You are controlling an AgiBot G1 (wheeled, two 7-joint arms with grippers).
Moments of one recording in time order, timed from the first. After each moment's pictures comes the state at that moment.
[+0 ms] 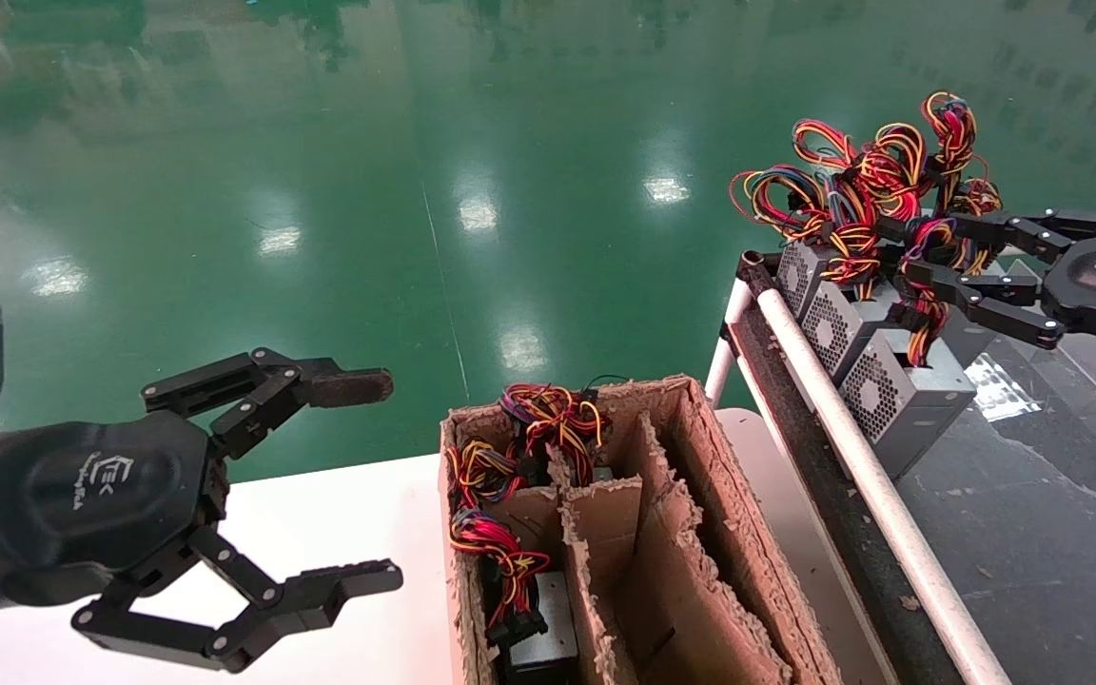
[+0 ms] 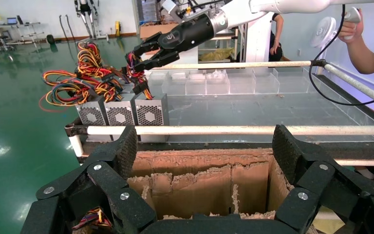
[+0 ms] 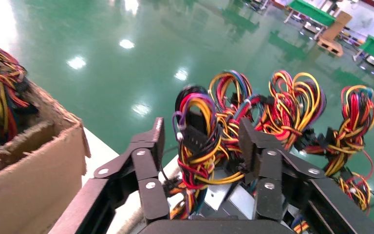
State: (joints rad) left arm -1.09 0.57 0.38 -1.25 0.65 1.44 -0.13; right arm 1.77 -0.74 -0.39 0.03 -1.26 -1.44 -0.47
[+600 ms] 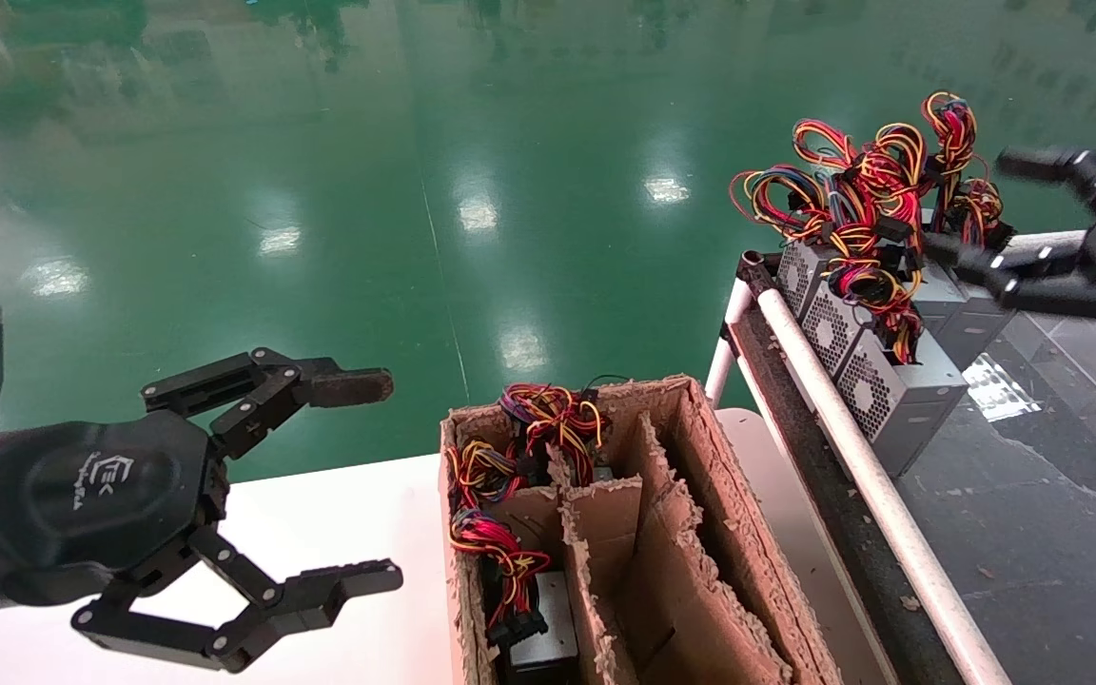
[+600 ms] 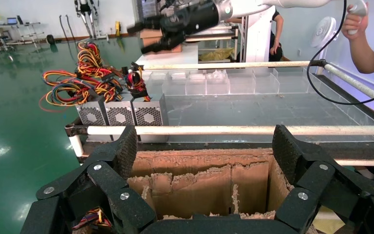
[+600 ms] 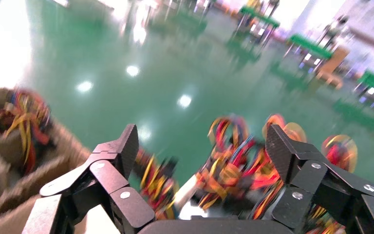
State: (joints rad) left arm -1.09 0.57 0.38 -1.25 0.65 1.44 -0.13; right arm 1.81 -0.71 -0.35 0.01 -1.20 -1.54 -0.47
